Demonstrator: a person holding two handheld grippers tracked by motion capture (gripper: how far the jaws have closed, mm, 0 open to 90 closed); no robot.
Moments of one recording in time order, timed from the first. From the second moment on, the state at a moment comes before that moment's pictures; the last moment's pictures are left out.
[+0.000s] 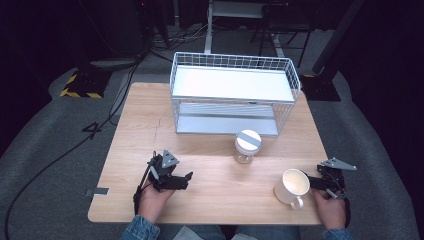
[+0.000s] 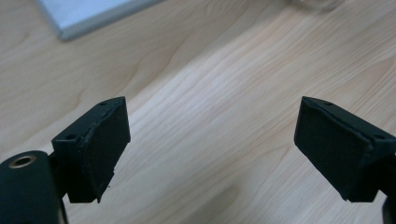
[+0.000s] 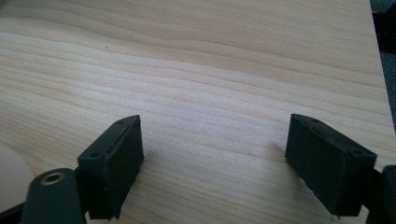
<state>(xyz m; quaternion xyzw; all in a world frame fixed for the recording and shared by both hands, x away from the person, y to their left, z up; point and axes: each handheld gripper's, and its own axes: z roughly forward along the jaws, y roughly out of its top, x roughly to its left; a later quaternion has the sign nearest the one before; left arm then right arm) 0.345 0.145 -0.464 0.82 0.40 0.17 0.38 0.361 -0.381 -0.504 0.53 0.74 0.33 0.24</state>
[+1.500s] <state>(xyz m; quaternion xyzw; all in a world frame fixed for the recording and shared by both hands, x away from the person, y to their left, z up) 0.397 0.010 -0.472 0.78 0.33 0.14 0.51 0.361 -0.381 -0.504 0.53 0.74 0.33 0.24</state>
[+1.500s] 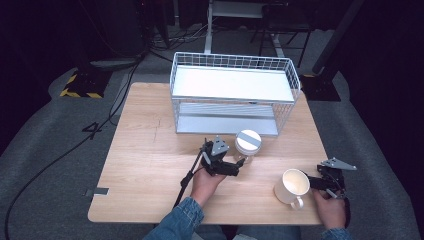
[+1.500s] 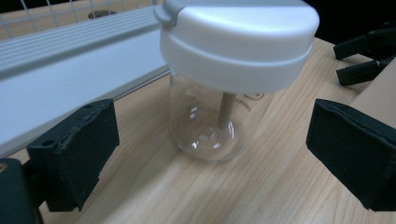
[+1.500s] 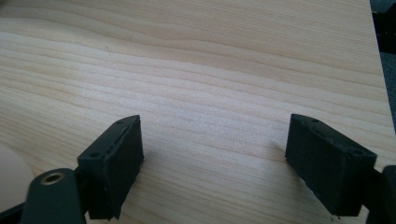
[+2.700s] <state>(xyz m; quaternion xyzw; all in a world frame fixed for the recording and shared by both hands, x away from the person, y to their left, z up) 0.423 -0.032 -0.474 0.75 0.33 0.15 0.55 0.361 -0.381 -0.504 0.53 0.74 0.33 0.24</state>
